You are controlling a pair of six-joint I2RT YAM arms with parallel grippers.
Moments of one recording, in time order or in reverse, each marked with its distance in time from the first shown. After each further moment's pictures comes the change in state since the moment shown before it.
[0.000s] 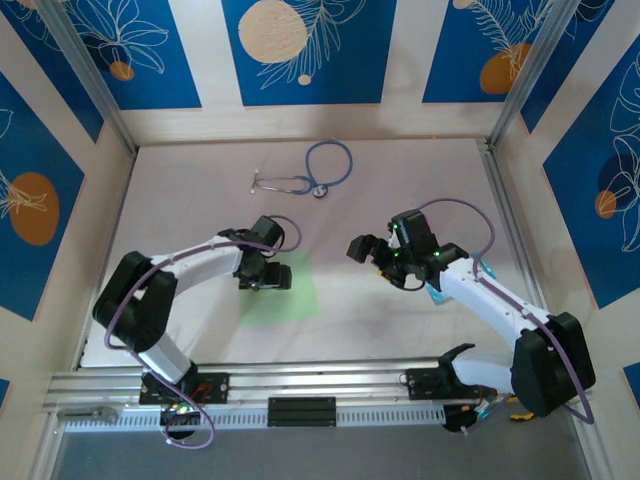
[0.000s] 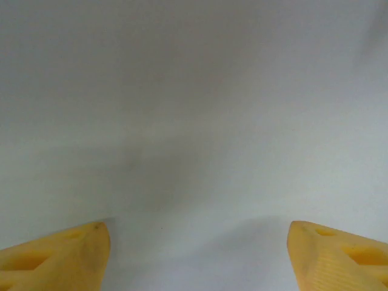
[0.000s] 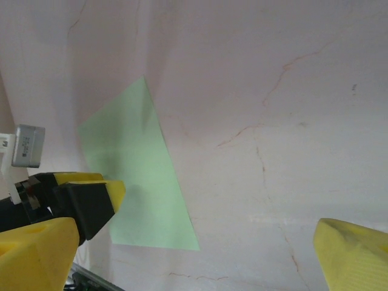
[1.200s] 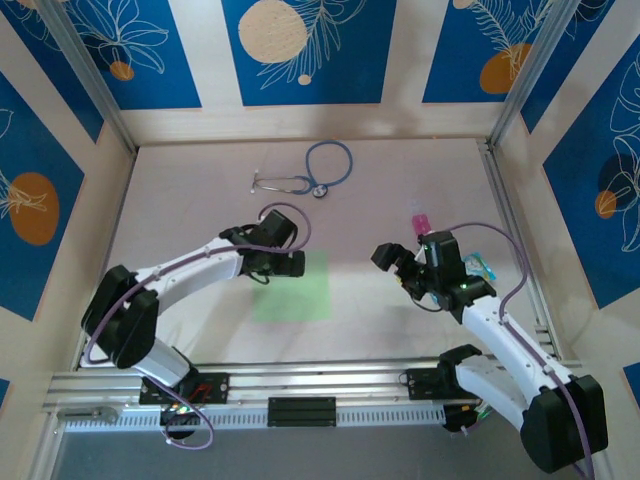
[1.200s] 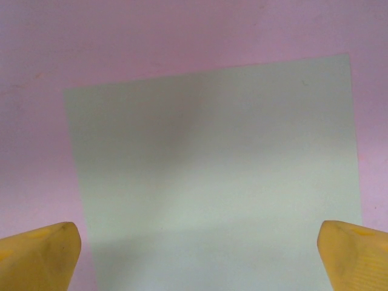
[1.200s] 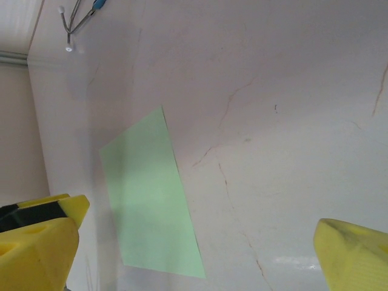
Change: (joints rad) left arm -0.103 -0.120 0.065 0.012 -0.205 -0.079; right arm -0.130 -0.298 -0.230 0.082 0.003 0.043
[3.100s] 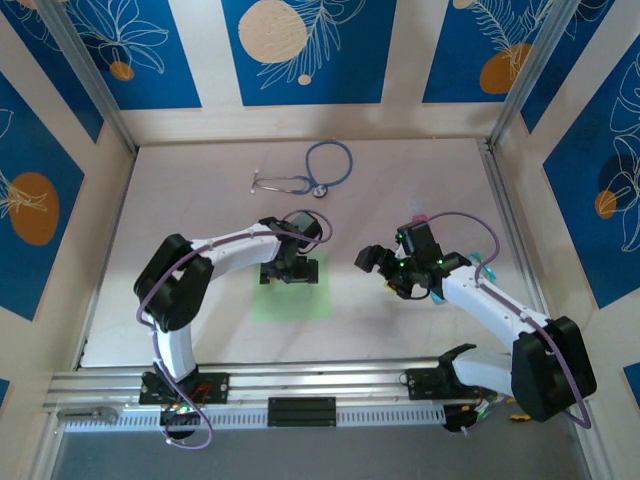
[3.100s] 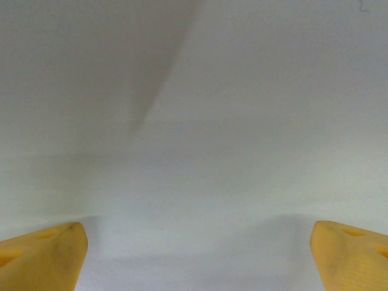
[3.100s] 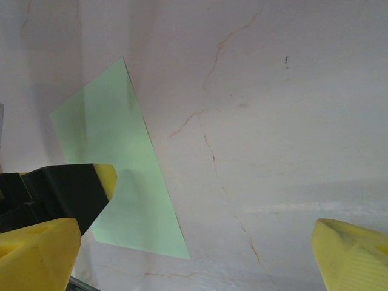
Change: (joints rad) left arm -0.048 0.335 0.230 -0.171 0.106 -0.128; right arm 0.091 0.277 0.130 -0.073 -0.019 -0.027
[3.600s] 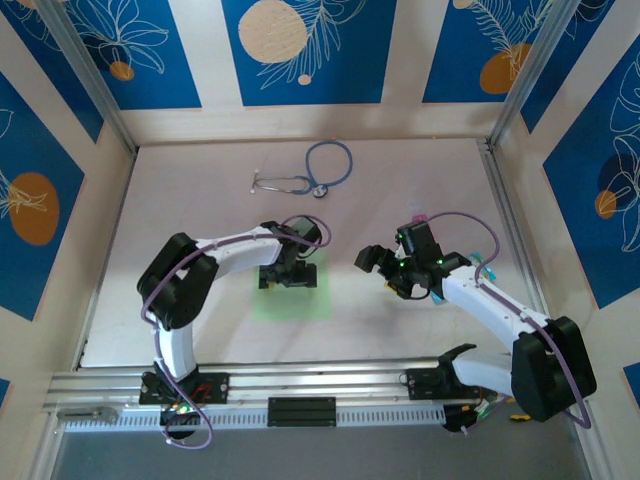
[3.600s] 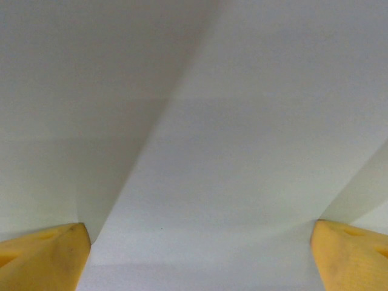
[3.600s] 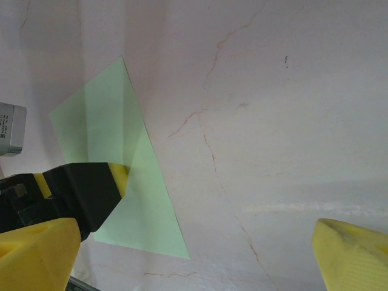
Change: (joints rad) left arm -0.002 0.023 -0.037 0.025 0.000 -0.022; right arm 0.000 0.000 0.000 0.000 0.000 -0.003
